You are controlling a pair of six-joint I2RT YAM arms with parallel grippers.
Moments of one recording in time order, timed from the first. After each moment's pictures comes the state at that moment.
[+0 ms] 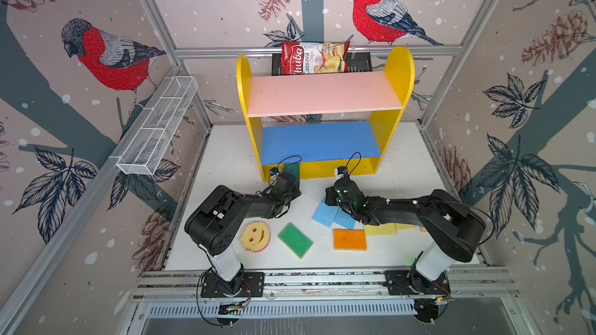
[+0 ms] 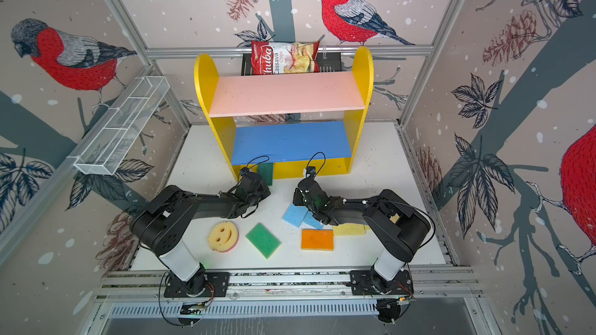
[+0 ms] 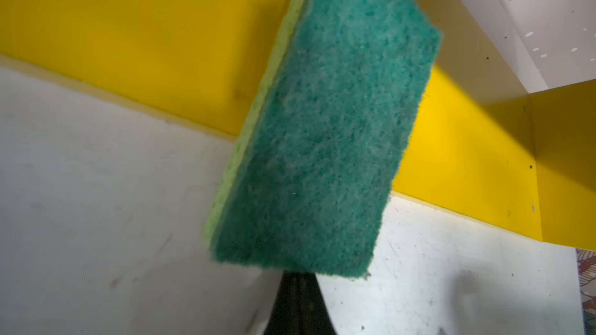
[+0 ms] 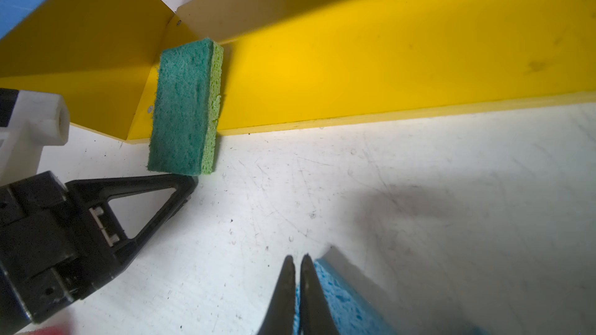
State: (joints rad) left arm -0.57 1.71 0.65 0.27 -0.11 -0.97; right arm 0.86 1.66 0.69 0.32 0.18 0.67
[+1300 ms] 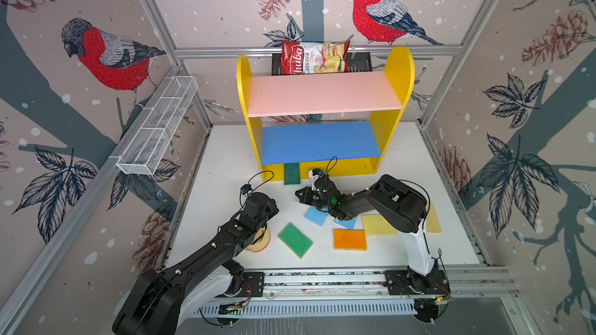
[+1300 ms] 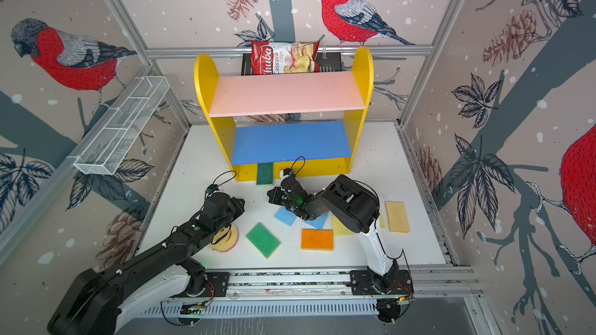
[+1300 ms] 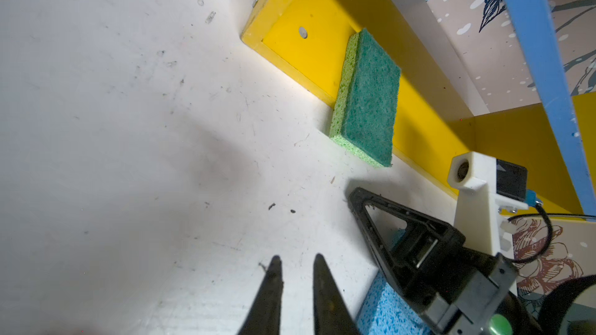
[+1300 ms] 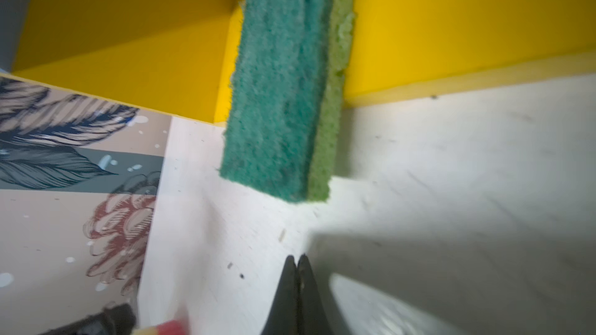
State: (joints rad) left arm -0.51 0.94 0.30 -0.04 -0.14 -1.01; right arm 0.91 2.12 0.94 0.70 -0.16 0.95
